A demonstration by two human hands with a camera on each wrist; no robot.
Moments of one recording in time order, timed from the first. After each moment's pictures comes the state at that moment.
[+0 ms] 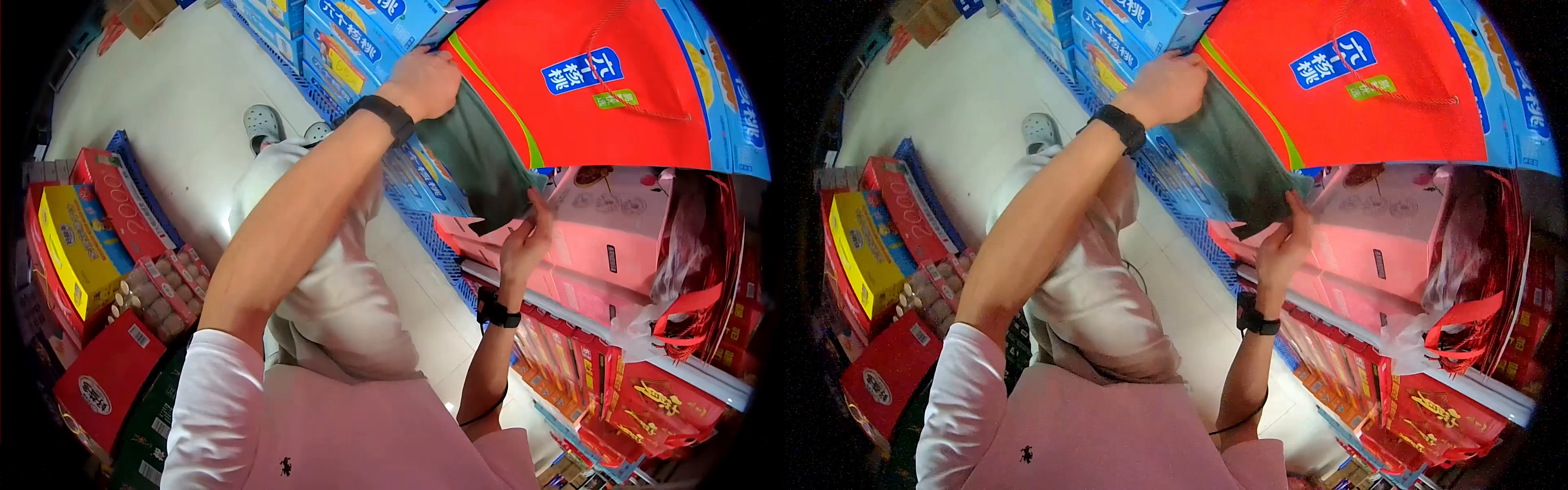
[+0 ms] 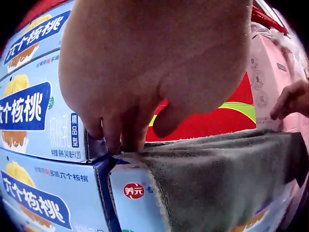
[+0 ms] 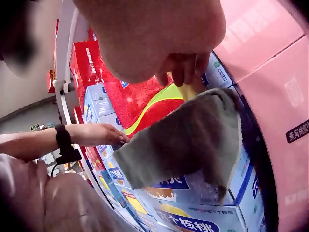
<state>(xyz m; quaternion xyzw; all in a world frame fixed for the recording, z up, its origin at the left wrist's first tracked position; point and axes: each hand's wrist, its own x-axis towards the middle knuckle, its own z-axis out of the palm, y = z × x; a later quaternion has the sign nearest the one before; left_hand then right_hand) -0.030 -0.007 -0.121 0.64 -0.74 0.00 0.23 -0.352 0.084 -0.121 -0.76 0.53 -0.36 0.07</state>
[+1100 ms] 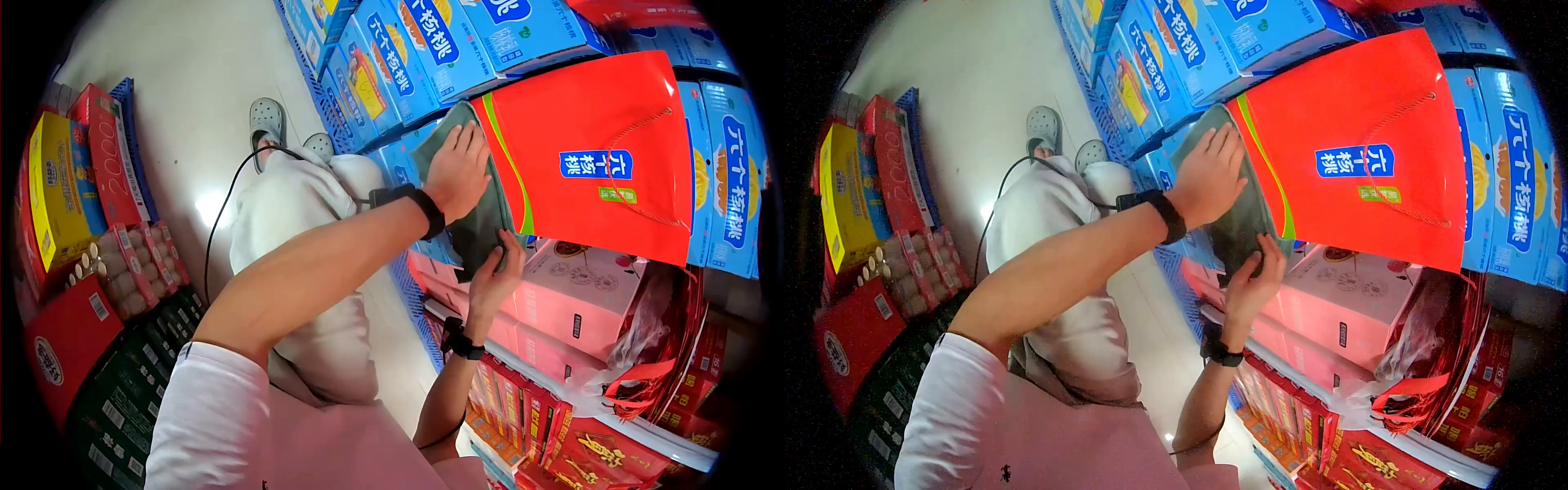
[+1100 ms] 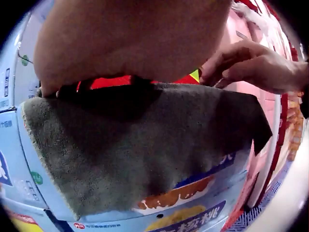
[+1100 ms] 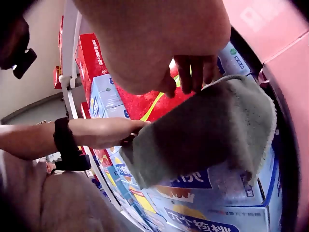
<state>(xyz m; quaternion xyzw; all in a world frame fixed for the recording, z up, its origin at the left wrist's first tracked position) -0.103 0.021 -0.147 0.70 -0.61 0.03 0.37 -0.303 0.069 -0.114 -0.81 0.50 -0.31 0.06</state>
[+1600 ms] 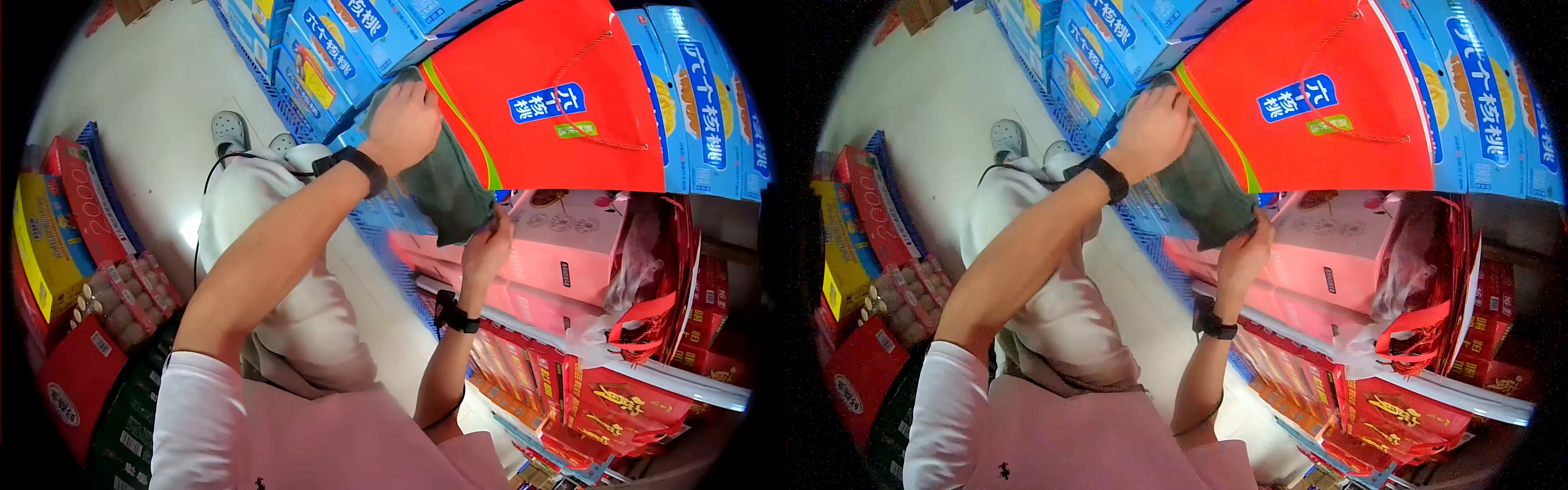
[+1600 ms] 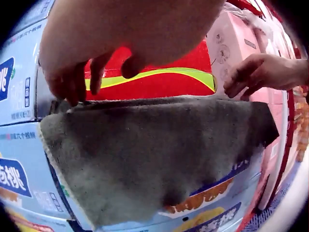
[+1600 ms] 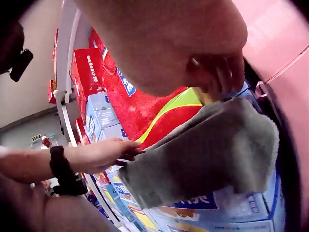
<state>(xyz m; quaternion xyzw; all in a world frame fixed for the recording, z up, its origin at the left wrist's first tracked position) -0.072 0.012 -0.124 0.67 -0.64 0.04 0.38 -0.343 0.065 -0.114 -0.74 0.59 -0.32 0.05</state>
